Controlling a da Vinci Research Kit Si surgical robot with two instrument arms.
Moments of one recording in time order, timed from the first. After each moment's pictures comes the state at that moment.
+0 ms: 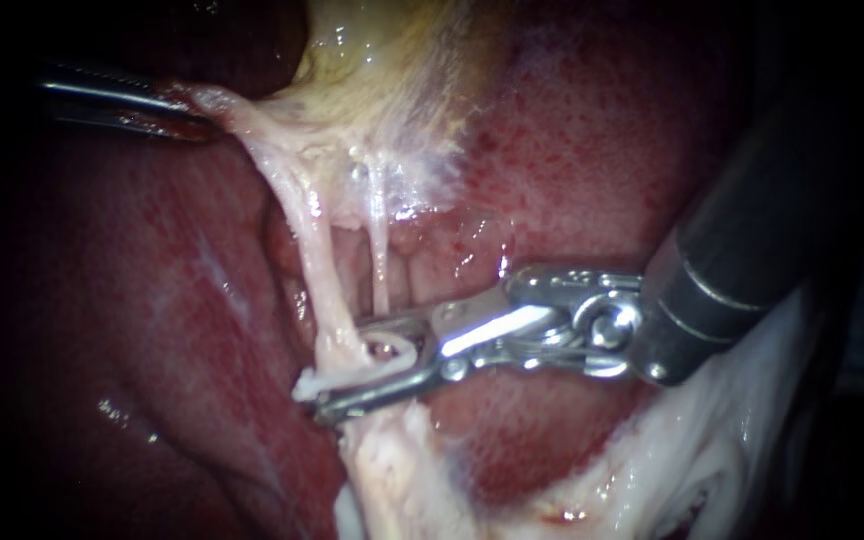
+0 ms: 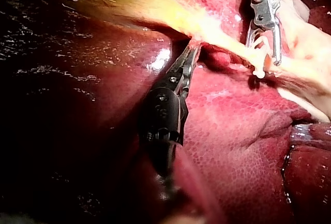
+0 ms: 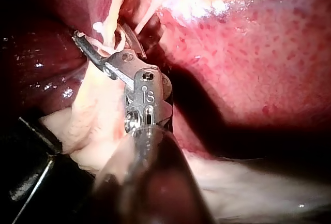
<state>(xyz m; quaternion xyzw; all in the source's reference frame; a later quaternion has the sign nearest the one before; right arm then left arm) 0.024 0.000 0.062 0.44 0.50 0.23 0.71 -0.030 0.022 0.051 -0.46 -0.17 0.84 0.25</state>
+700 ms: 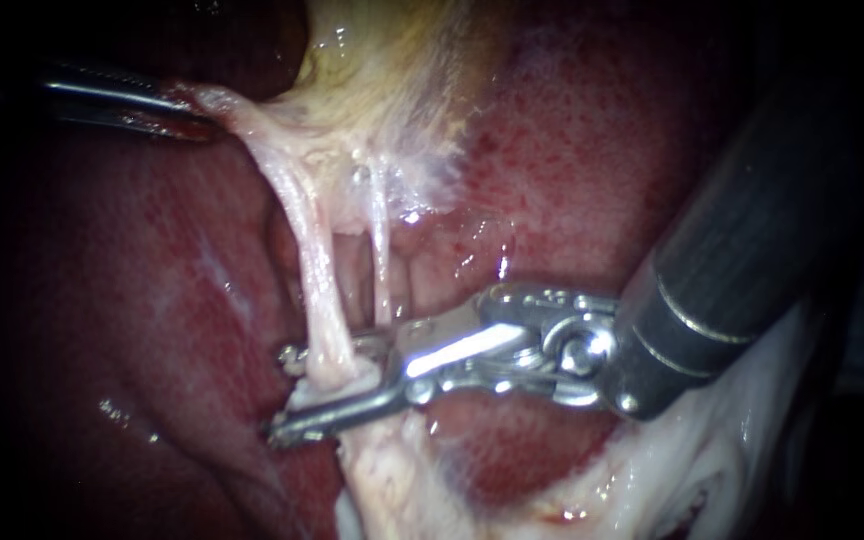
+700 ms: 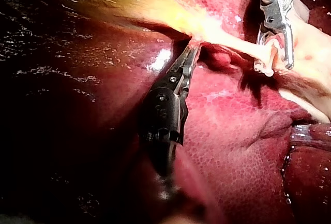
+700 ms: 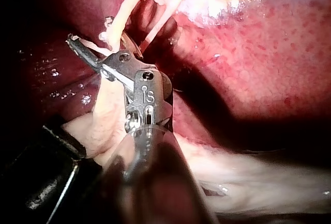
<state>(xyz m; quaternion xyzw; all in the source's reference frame) 0.026 0.000 0.058 0.46 0.52 0.23 0.68 -0.030 0.022 0.051 -0.46 -0.17 0.84 0.25</state>
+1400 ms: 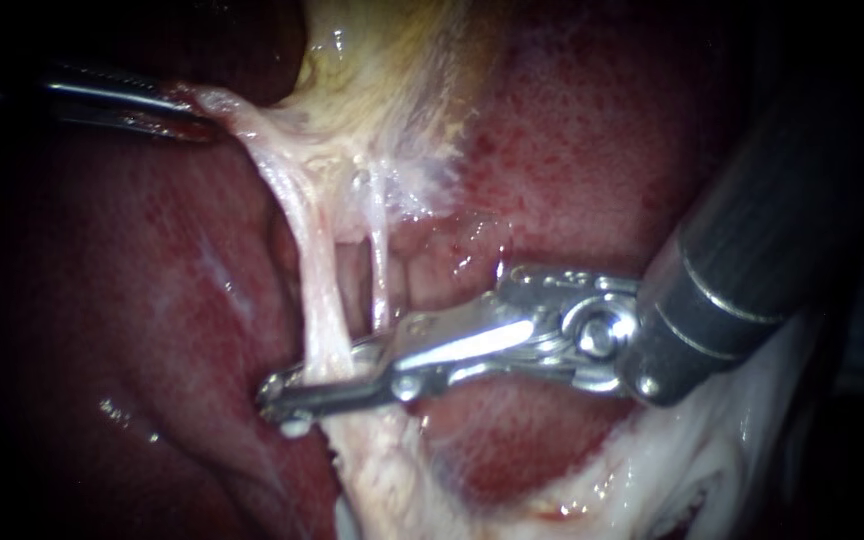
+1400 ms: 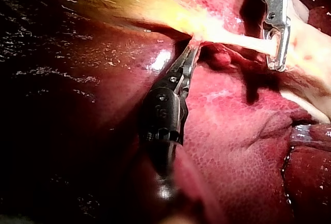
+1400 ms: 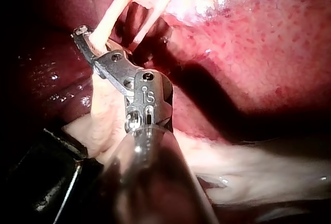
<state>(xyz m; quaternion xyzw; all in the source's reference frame) 0.024 0.000 0.057 0.51 0.49 0.22 0.67 -0.030 0.022 0.051 -0.46 -0.17 0.84 0.25</state>
